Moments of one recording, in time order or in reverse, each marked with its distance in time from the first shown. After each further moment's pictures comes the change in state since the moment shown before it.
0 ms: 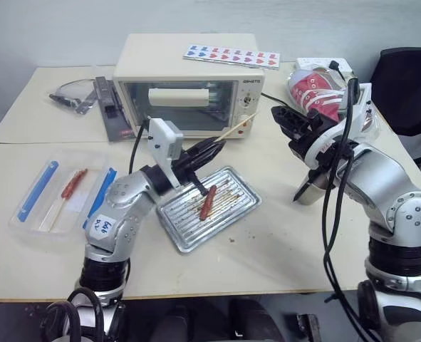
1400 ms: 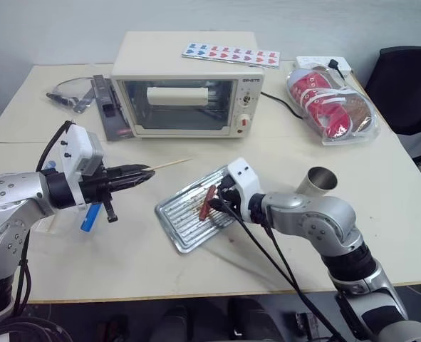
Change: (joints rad) left arm 0.201 0.578 0.302 -0.100 -0.199 0.184 -0.341; right arm 0.011 0.188 0.380 0.012 -0.974 0.480 0.703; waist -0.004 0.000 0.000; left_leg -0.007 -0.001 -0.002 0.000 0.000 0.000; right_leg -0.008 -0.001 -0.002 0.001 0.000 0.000
